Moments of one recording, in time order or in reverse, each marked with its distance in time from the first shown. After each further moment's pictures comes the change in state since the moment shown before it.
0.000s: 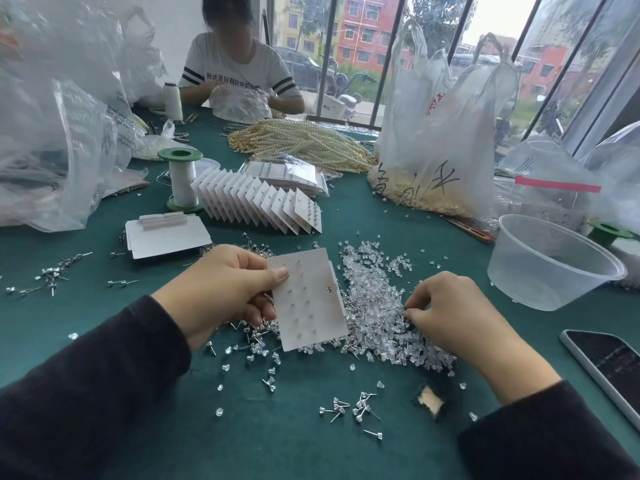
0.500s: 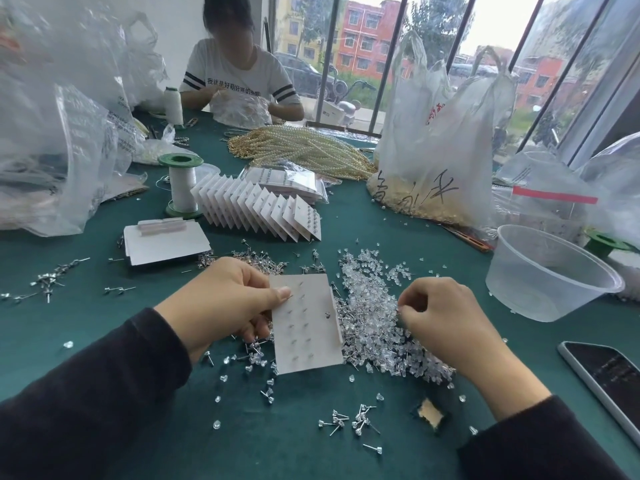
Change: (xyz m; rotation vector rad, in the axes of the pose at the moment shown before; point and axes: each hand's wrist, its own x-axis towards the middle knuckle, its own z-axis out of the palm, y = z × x) left_hand 0.002 -0.006 0.000 0.126 0.026 0.002; right_hand 0.005 0.001 0.008 0.163 0.101 -0.067
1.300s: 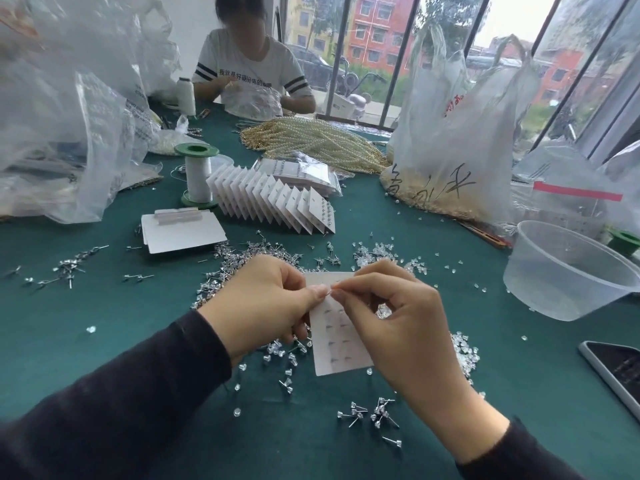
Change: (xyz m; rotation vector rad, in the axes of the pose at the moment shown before) left_hand -0.003 -0.003 0.018 0.092 0.009 0.104; right_hand -0.030 -0.064 0.034 0.542 0.243 -0.442
